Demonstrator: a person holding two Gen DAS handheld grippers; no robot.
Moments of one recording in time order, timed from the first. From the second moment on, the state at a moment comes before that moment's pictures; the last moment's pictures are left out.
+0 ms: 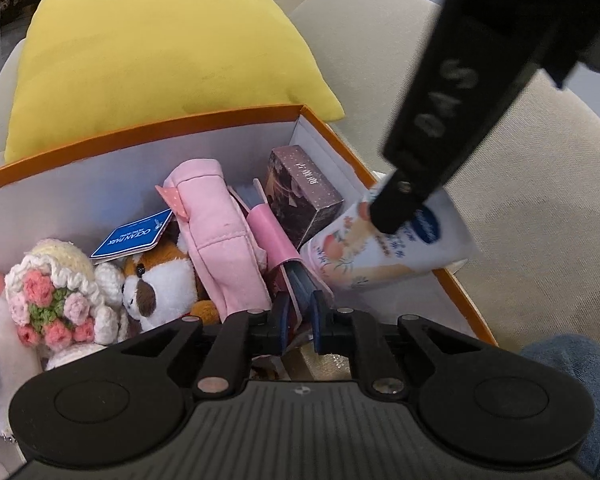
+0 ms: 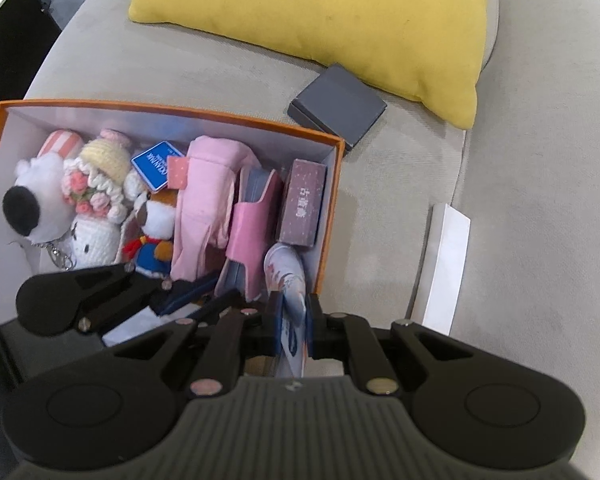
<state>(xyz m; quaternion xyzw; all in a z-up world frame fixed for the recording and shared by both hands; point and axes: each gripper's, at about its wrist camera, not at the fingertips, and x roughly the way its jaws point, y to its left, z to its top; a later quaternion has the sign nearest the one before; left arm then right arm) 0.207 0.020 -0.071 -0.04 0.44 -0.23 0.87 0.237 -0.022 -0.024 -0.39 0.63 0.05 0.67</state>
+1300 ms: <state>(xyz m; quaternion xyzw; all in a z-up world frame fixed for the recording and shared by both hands) 0.173 0.039 -0.081 -0.06 0.50 -0.26 0.82 0.184 -0.096 -0.022 -0.40 0.55 0.23 0.69</state>
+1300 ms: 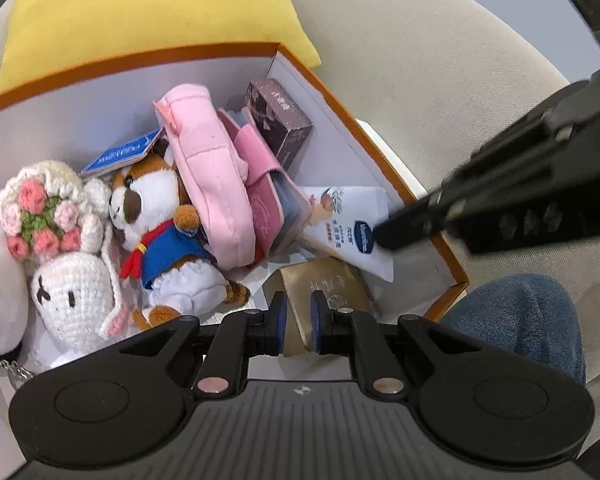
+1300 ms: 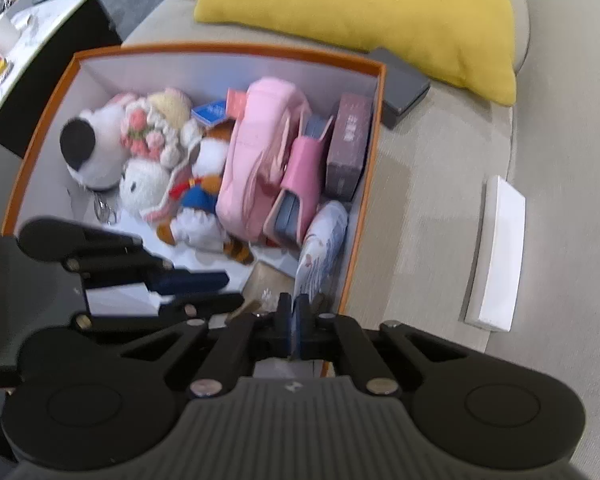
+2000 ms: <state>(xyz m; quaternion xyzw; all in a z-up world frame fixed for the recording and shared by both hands) 0.187 0.037 -0.091 -0.10 0.55 -0.25 0.79 0.228 -0.065 -0.010 -0.39 0.51 0.27 0.72</state>
